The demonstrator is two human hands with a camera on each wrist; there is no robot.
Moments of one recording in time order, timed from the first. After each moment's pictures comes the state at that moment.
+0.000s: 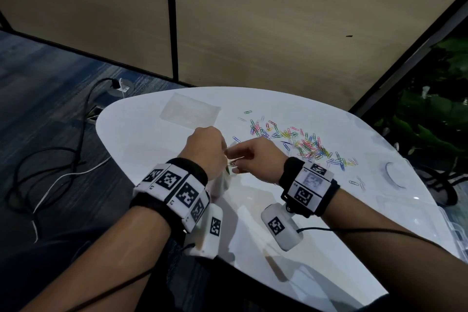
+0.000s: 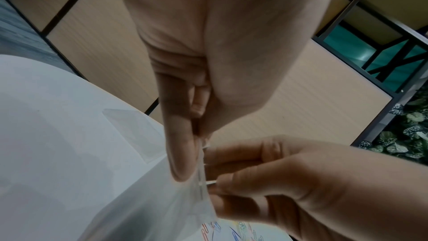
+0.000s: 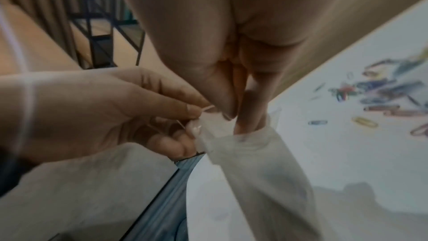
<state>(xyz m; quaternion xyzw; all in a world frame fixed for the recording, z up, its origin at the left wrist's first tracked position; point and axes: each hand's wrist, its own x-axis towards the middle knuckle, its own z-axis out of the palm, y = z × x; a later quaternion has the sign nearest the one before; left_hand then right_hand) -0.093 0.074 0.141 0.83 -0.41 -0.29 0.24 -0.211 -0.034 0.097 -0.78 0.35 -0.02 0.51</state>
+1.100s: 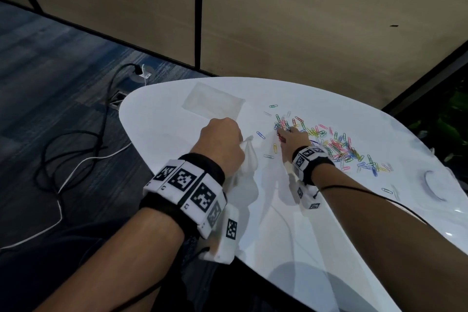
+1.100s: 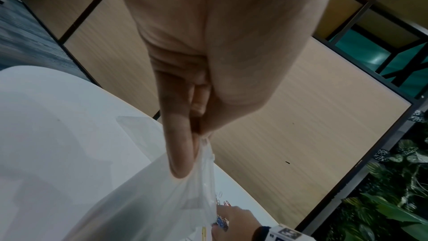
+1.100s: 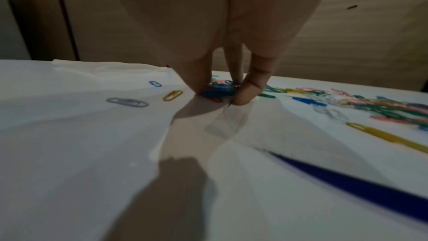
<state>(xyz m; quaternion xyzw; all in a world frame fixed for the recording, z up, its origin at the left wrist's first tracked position) -0.072 0.081 0.139 0.83 -0.42 -0.28 0.22 -0.193 -0.154 -0.018 -0.88 0.45 0.13 0.04</state>
